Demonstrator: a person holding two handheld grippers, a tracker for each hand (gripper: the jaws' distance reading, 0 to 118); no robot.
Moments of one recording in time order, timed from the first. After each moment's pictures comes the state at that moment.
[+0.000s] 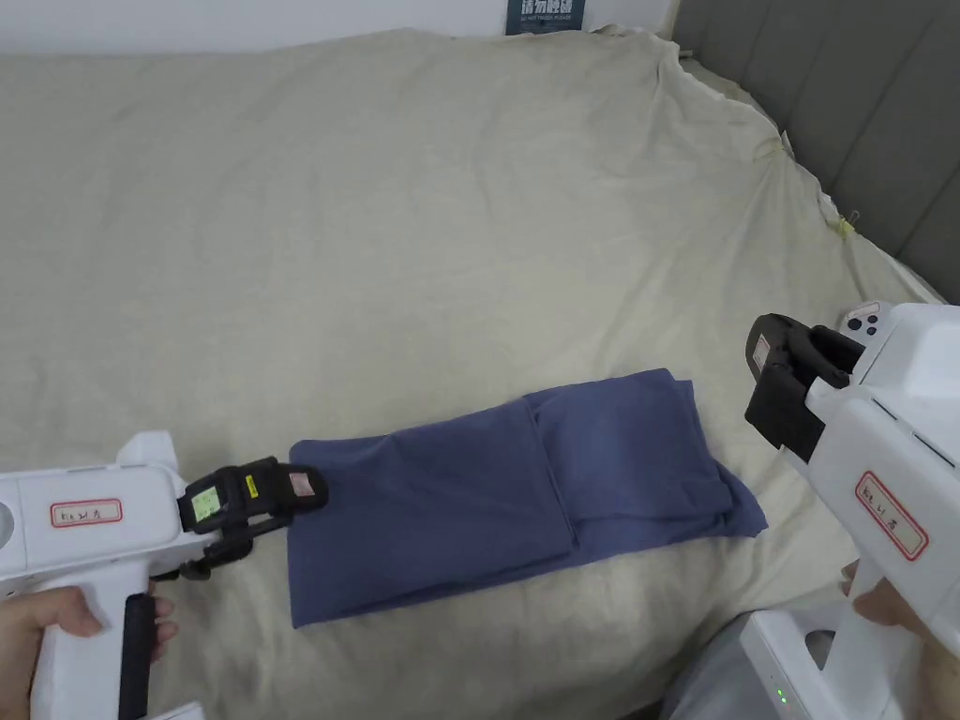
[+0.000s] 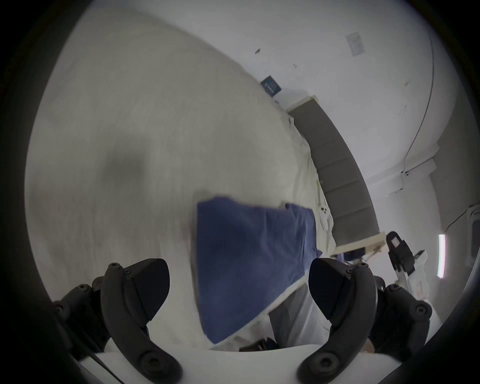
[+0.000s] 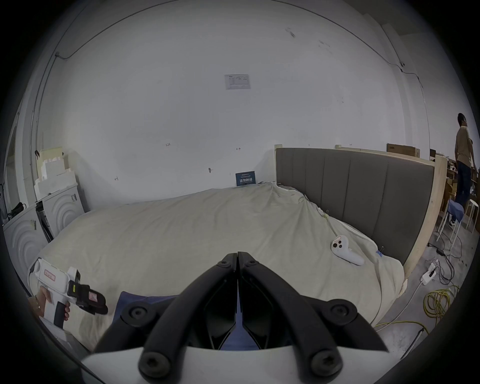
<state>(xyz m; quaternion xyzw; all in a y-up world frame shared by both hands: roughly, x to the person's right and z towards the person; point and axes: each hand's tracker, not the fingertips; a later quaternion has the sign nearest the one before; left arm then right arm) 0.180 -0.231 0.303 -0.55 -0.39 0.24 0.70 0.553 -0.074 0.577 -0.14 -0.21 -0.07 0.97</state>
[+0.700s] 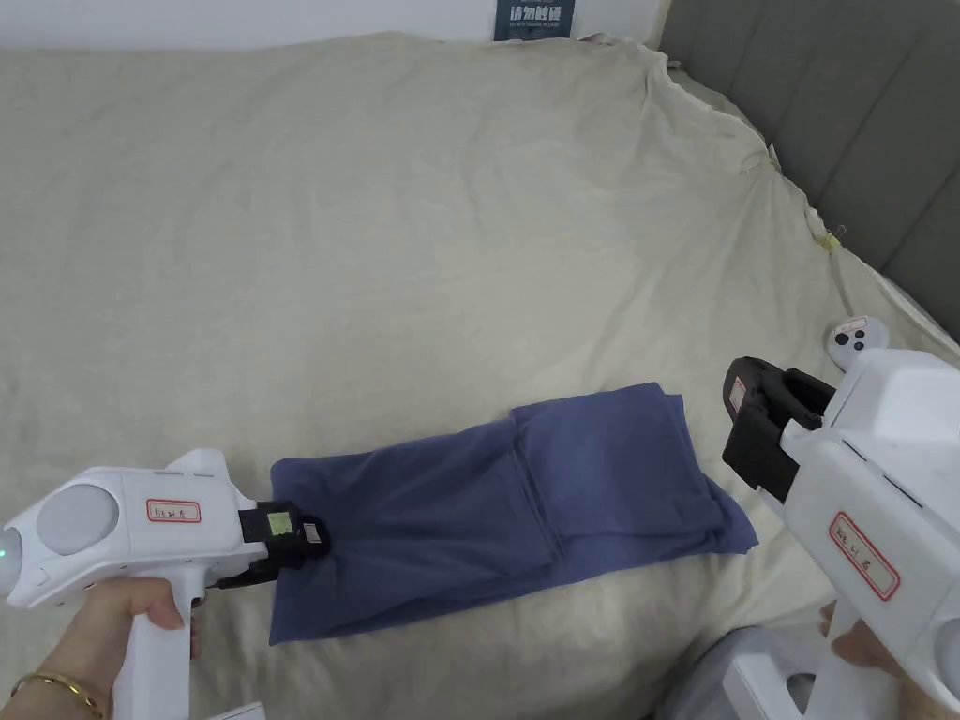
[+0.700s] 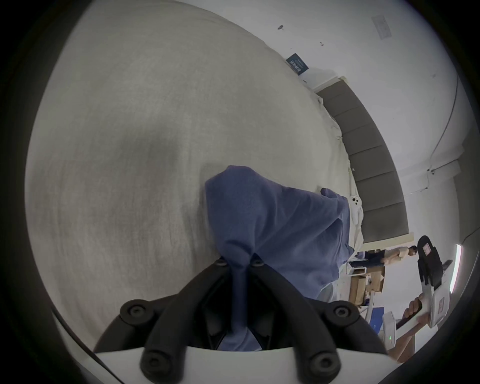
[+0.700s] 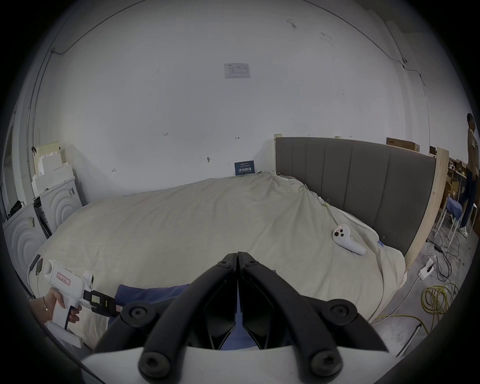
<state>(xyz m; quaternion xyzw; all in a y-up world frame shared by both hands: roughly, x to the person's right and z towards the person) 0.238 -0.234 0.305 -0.59 -0.31 0.18 0.73 0.555 -0.087 0.574 -0.17 -0.21 -0.08 0.96</state>
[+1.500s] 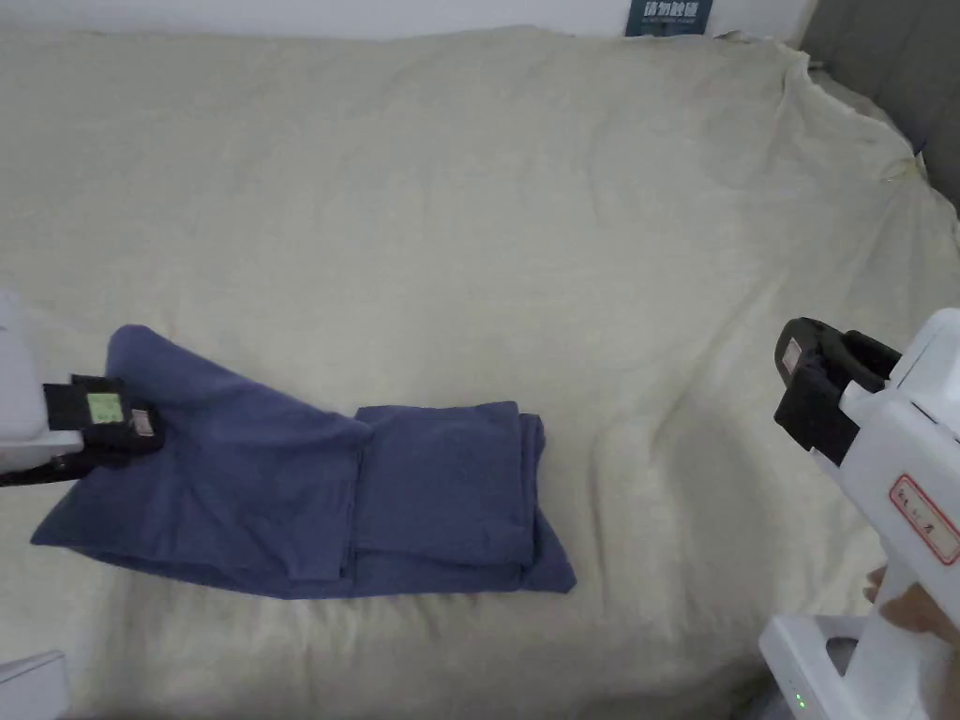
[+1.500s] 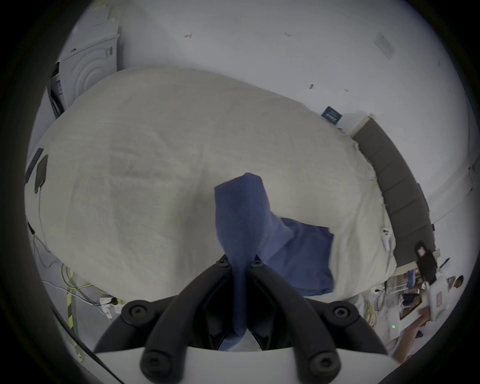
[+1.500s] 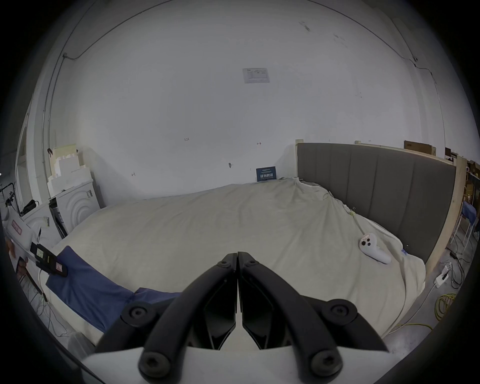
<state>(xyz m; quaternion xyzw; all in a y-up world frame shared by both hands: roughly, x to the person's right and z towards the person) 0.112 -0.054 0.347 -0.49 -0.17 0.10 0.85 0.534 -0.081 0.545 -0.14 -0.15 -0.08 0.97</state>
